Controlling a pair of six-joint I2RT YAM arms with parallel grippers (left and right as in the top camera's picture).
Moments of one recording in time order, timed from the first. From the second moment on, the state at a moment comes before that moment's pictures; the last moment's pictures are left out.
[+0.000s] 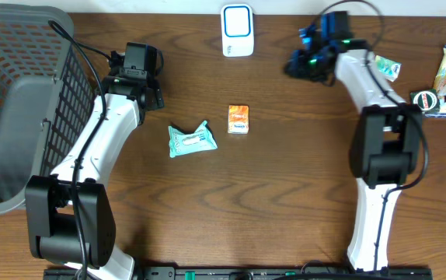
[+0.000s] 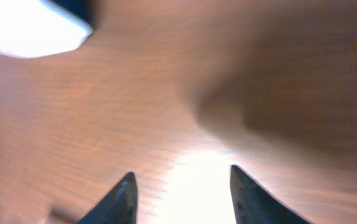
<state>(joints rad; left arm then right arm) -0.15 1.74 1.32 -0.71 -0.43 -0.33 0.10 2.35 1.91 -0.71 -0.40 0.17</state>
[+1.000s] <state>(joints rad) -0.15 1.74 1.32 -0.71 -0.43 -0.33 0.39 2.34 1.87 -0.96 -0.43 0.05</state>
